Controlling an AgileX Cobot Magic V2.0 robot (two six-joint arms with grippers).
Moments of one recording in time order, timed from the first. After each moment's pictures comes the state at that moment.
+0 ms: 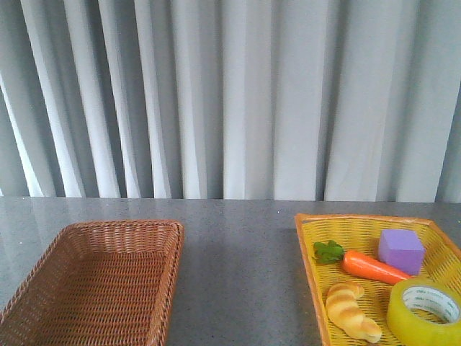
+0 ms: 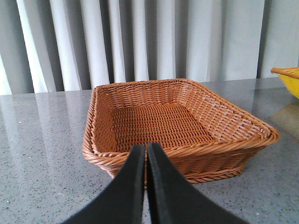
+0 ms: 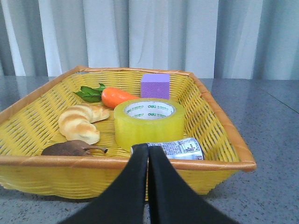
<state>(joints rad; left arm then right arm) -0.10 -0.01 0.02 -0.02 0.07 -0.03 -0.07 -0.01 0.03 -0.01 0.11 -0.01</state>
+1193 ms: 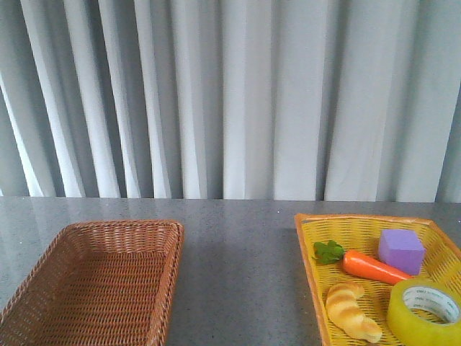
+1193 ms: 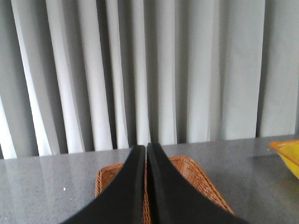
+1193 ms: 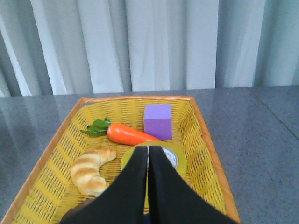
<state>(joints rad) -0.10 0.51 -0.64 -0.02 0.21 -0.03 -0.07 0.44 -0.56 -0.02 0.38 0.06</state>
